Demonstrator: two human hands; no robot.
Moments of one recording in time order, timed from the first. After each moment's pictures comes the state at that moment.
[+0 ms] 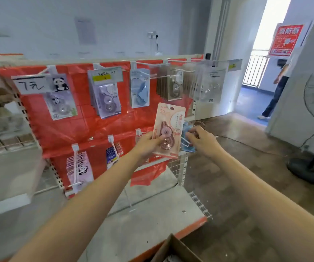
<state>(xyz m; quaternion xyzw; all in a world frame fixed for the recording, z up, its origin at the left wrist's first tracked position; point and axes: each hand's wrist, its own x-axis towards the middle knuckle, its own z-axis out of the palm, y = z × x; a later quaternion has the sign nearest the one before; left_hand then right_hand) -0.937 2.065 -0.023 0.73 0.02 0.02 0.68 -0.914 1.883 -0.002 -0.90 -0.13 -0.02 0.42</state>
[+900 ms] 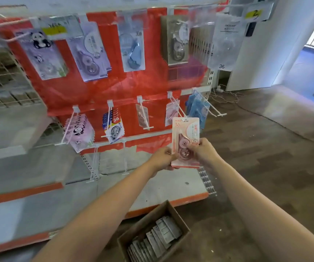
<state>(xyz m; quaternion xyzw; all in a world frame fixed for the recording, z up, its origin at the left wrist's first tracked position) -0.914 1.928 -0.129 0.77 0.20 -0.09 0.60 -0.836 1.795 -0.134 -0.75 -0.03 0.22 0.63</state>
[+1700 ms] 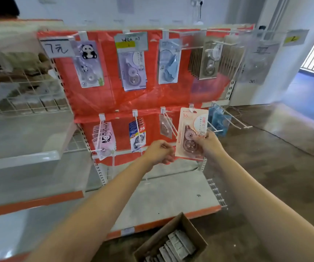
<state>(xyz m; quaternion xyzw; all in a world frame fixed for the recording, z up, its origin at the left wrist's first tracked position) -0.972 2.063 -0.090 0.75 0.16 -0.01 0.65 -0.876 1.912 -0.091 -0.72 -0.08 0.16 0.67</state>
